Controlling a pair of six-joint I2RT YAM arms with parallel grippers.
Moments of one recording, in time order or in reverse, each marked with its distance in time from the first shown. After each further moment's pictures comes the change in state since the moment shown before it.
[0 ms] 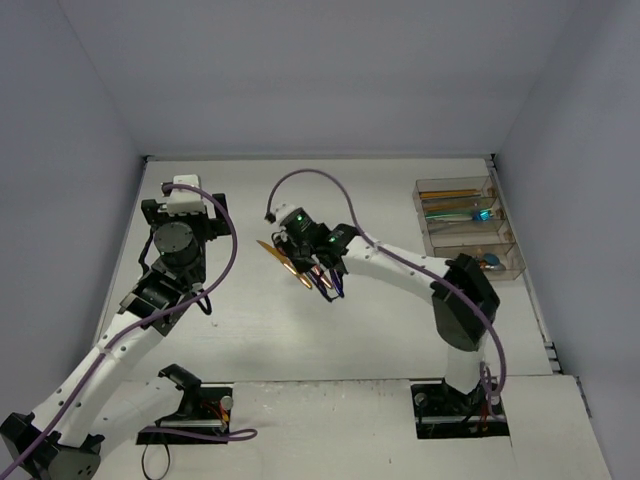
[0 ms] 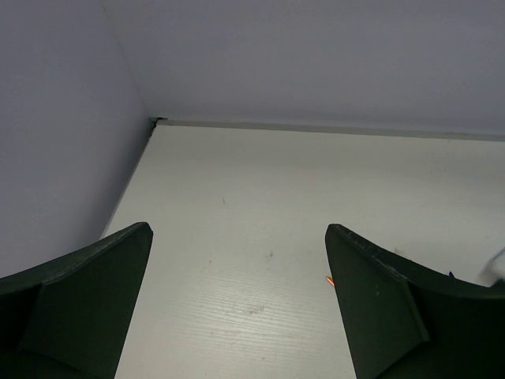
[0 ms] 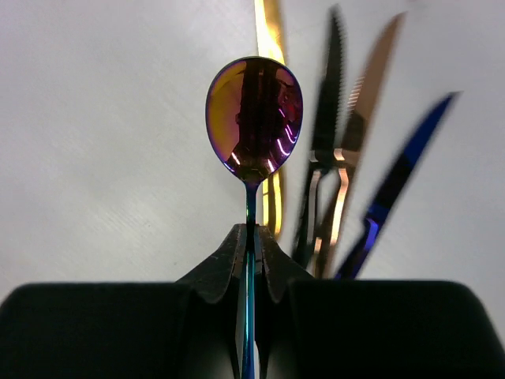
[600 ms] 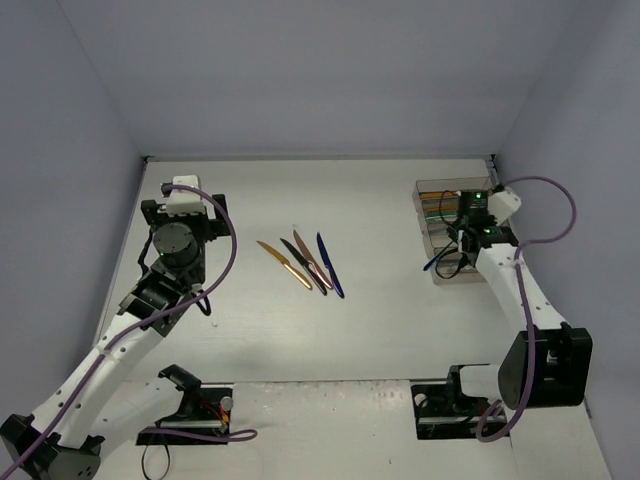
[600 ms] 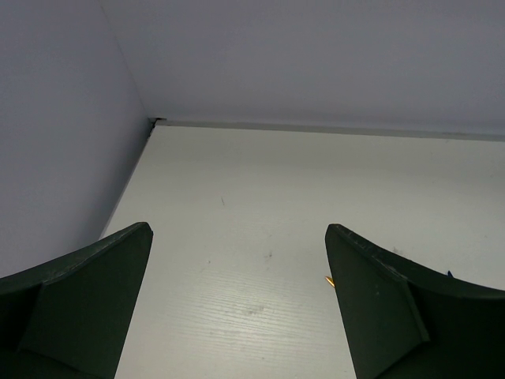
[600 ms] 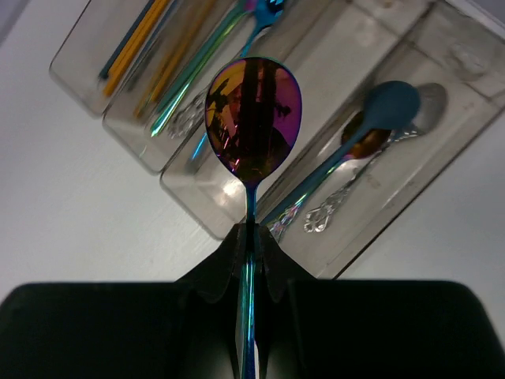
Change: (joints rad) left arm 0.004 -0.003 0.000 -0.002 0.008 -0.001; right arm -0.849 -0.556 -0.451 -0.011 0.316 0.587
